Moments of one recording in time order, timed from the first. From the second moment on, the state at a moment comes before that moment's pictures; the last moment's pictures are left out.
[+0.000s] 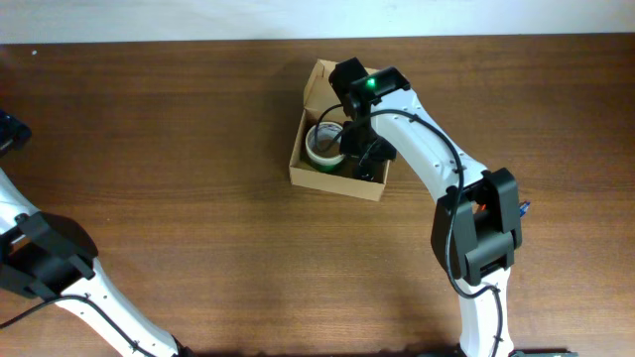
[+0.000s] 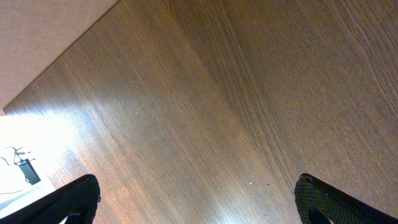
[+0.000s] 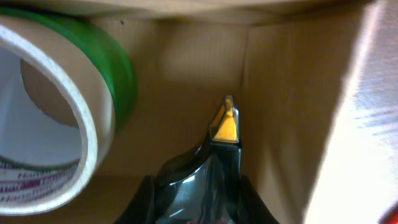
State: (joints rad) left arm 0.62 2.30 2.59 -1.65 -0.29 -0.31; right arm 0.44 2.21 1.94 -1.26 0.09 0.63
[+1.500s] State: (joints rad) left arm 0.62 2.30 2.59 -1.65 -0.29 -0.31; right arm 0.41 2.21 1.85 -1.13 0.09 0.59
